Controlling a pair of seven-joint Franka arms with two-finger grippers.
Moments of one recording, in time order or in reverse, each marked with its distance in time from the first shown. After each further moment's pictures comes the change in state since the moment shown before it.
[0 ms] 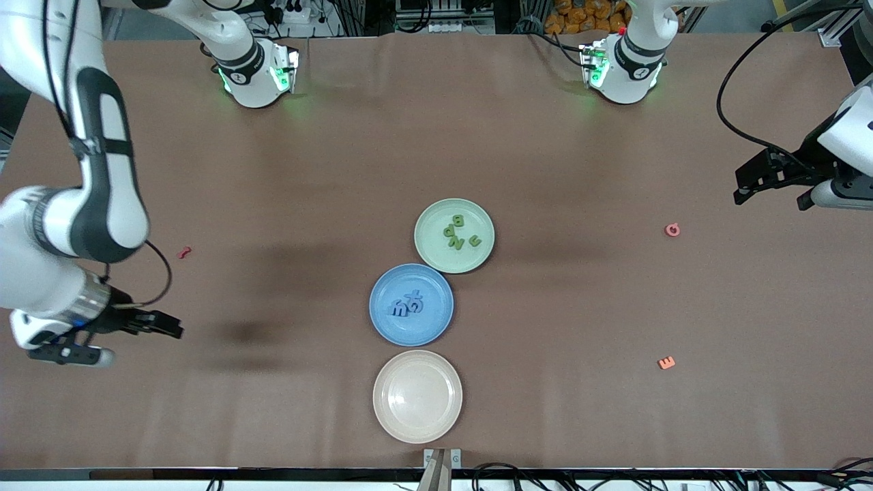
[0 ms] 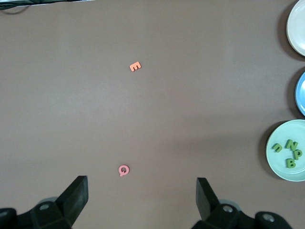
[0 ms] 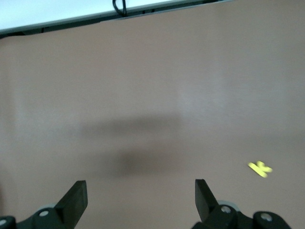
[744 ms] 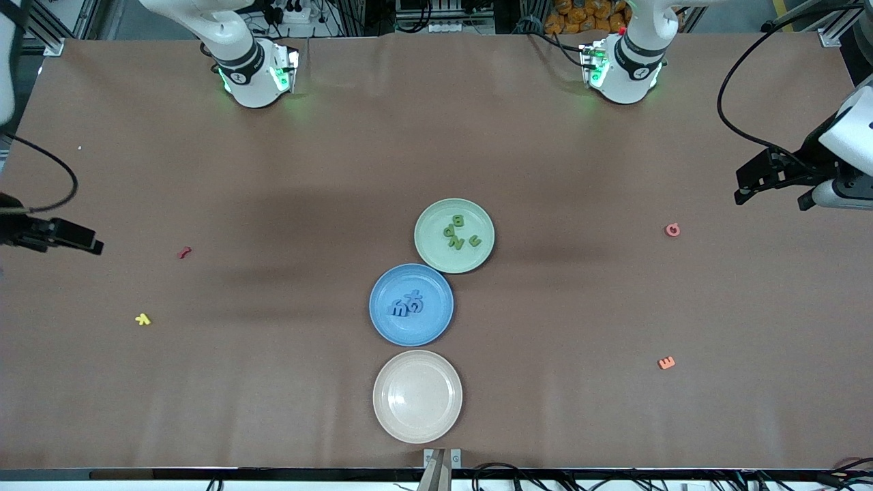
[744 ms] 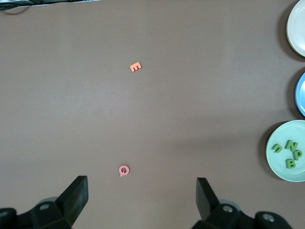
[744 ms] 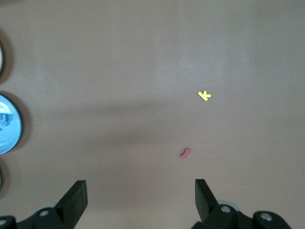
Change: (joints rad) left arm 0.001 0.001 0.000 0.003 0.000 0.000 0.000; right arm -0.031 -0.264 -0.011 0.123 -0.137 -0.529 -0.001
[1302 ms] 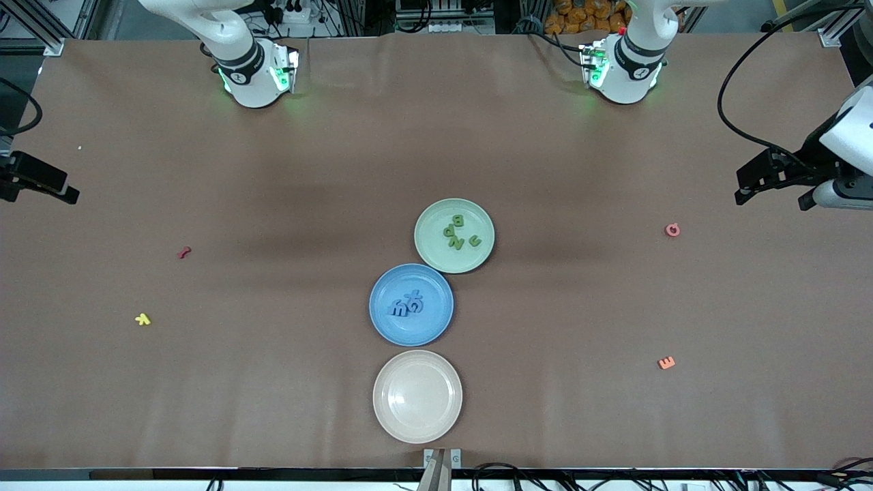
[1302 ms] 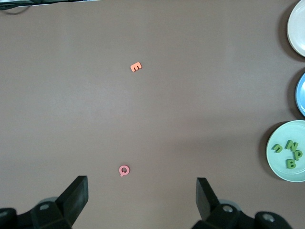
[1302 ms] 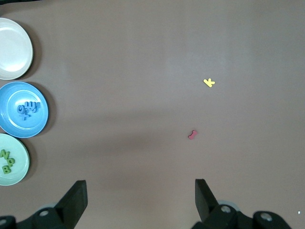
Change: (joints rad) left arm 0.001 0.000 0.000 0.000 0.000 0.000 0.000; right arm 0.038 -0.101 0.005 0.086 -0.003 -0.169 0.070
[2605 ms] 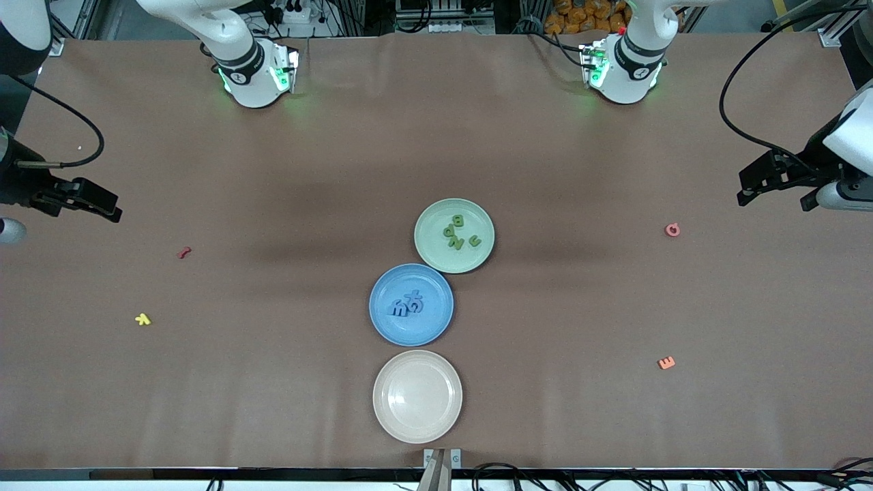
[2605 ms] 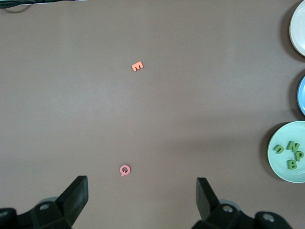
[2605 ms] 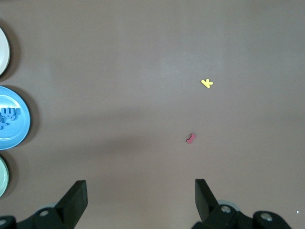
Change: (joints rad) left arm 0.005 0.003 0.002 0.000 0.000 0.000 0.000; right arm 0.087 -0.021 0.009 -0.147 -0.094 0.127 0.101
